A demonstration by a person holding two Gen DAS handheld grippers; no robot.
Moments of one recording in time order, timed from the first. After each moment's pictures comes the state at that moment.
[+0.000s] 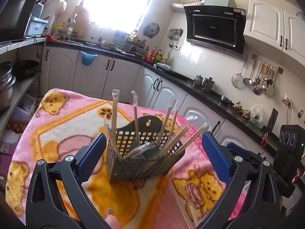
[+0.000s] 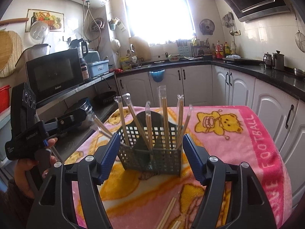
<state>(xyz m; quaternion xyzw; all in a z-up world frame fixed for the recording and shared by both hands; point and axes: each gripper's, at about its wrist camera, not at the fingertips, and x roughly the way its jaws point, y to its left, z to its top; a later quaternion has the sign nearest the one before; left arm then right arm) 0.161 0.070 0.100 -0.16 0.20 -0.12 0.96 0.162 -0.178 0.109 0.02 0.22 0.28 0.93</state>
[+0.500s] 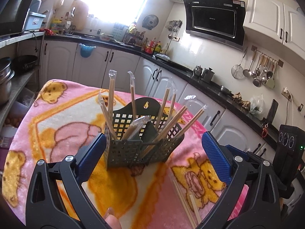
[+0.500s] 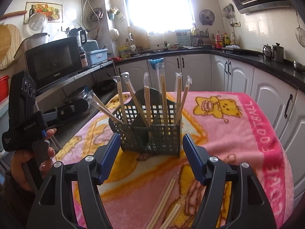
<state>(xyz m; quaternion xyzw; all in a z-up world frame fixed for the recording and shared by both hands) 0.154 0.057 0.081 -0.15 0.23 -0.13 0.95 0.148 -0.181 0.082 0.01 0.26 0.28 0.92</state>
